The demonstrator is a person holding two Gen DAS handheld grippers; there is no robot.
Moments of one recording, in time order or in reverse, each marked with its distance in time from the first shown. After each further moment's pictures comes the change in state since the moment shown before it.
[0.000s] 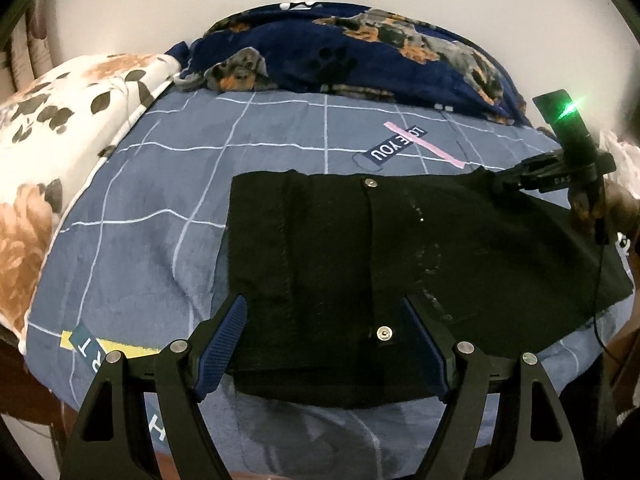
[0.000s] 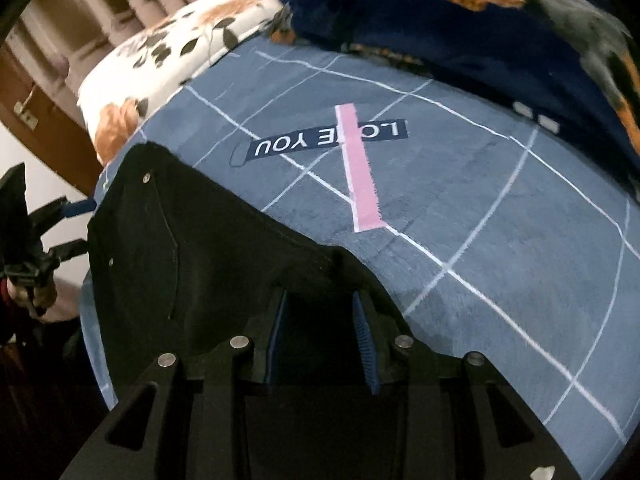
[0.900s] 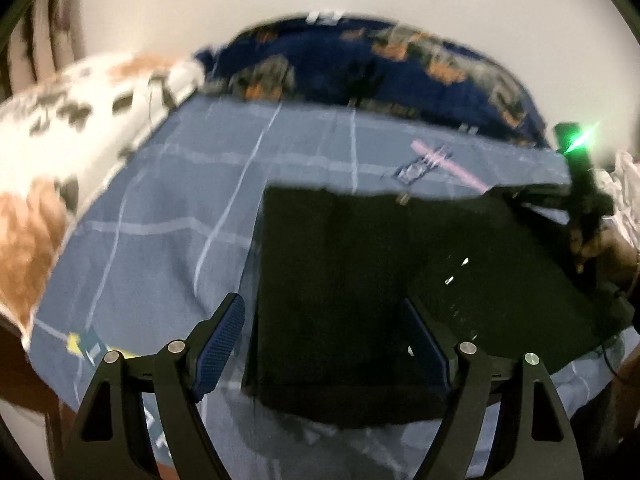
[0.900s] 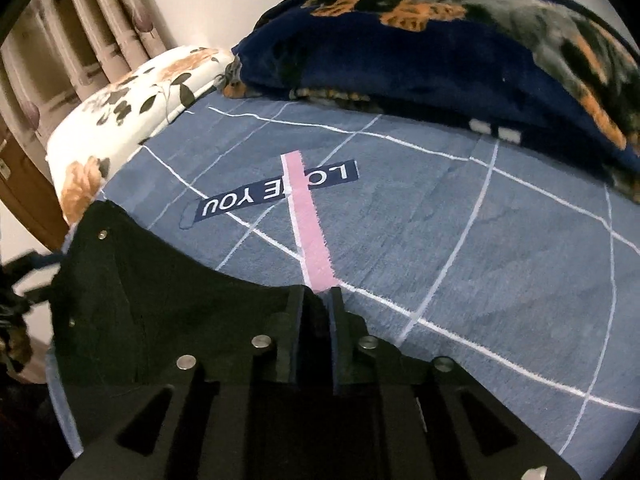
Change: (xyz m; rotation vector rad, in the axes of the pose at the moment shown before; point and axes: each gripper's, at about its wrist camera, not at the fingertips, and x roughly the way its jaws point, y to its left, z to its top) left arm -0.001 0.011 0.007 -0.035 -0.081 0.050; right arm 0.015 -0.017 -0.002 0.117 -0.231 -0.127
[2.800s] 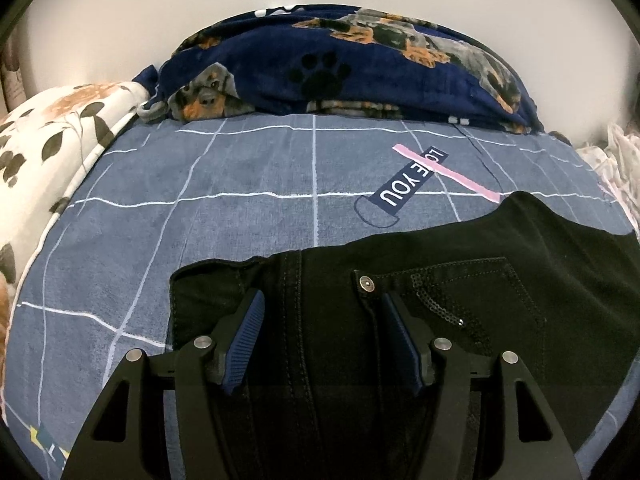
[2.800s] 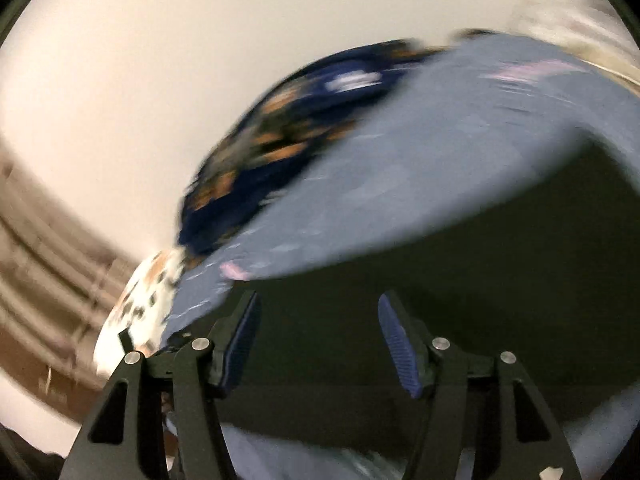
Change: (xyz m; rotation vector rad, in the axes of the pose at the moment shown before) left arm 0.089 -0.028 0.038 0.113 -0.001 -0.040; right arm -0.296 -0.081 -0.268 0.839 -0.457 -0.067
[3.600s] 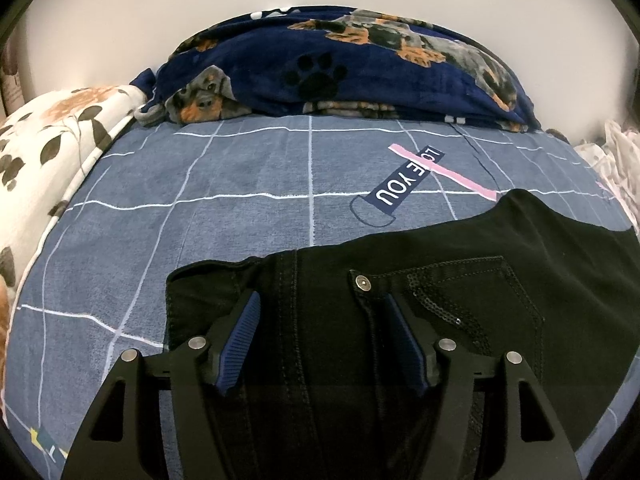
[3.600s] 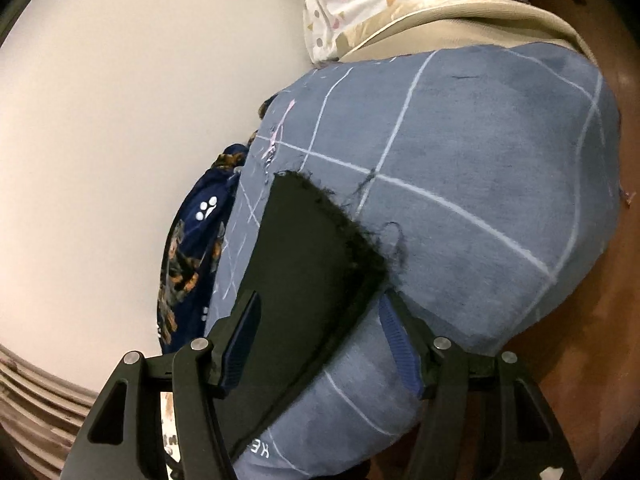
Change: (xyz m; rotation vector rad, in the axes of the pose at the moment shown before) left arm -0.001 0.000 -0.001 0.007 -0.006 -0.006; right arm -0.099 -0.174 -0.036 0.492 -0.244 -0.045
